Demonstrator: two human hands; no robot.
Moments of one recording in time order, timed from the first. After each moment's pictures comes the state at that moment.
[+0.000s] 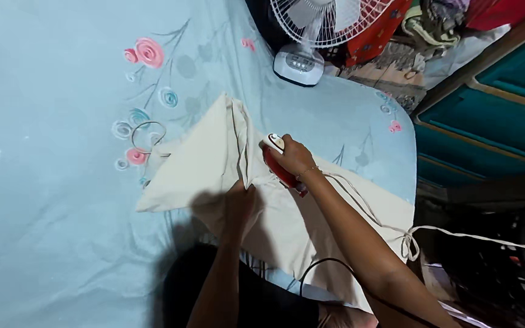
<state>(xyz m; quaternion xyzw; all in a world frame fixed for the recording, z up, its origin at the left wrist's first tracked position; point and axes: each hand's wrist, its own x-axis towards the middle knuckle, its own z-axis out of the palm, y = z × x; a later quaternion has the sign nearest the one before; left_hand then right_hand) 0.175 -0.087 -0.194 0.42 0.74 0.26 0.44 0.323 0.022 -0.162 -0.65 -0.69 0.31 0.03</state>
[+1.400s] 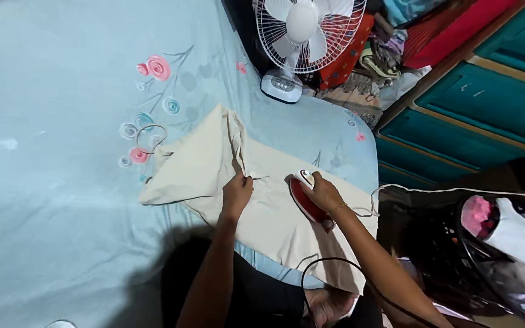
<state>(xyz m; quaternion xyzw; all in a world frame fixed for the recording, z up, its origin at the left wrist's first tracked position) 0.175 -0.088 -0.201 0.48 0.67 0.34 0.46 0.417 -0.074 -0.129 -0.71 -0.64 0.28 -0.07</state>
